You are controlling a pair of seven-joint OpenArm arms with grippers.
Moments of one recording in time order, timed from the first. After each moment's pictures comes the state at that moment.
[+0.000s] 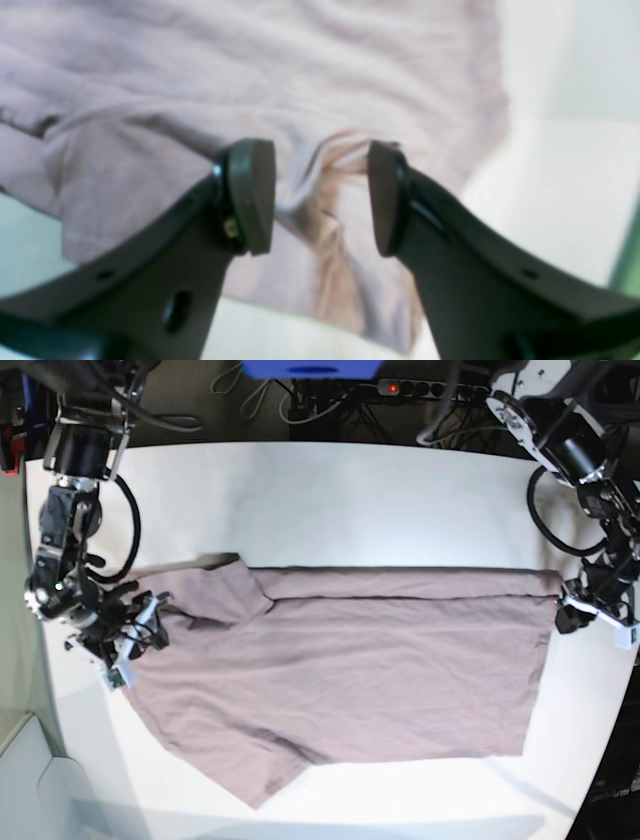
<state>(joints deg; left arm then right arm) -13.2 -13.3 -47.7 71.0 -20.9 -39.8 50.2 9.6 12.2 15.6 84.5 8.2 39.7 -48.0</state>
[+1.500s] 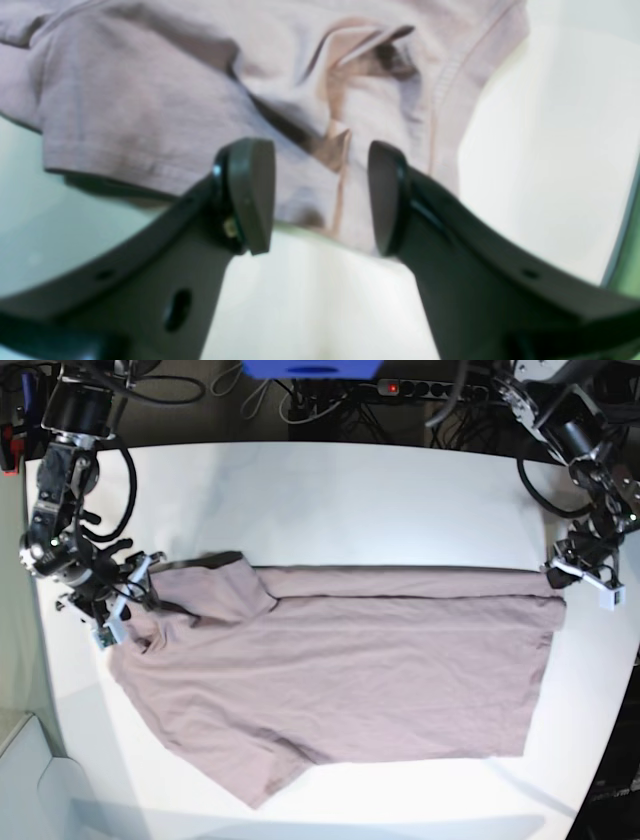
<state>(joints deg) -9.1 -13.9 -47.7 61.5 -14.1 -39.8 43.0 1.0 12.1 19.1 90.0 8.5 39.7 -47.7</state>
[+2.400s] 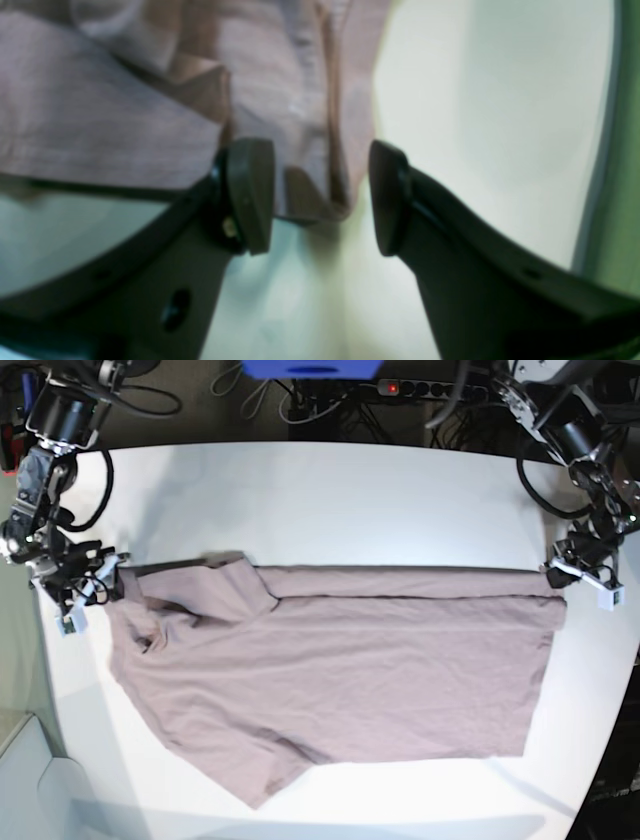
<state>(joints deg) -9.0 -13.8 -47.8 61.5 -14.5 -39.8 43.2 2.4 14.8 26.7 78.9 8.1 39.7 -43.3</state>
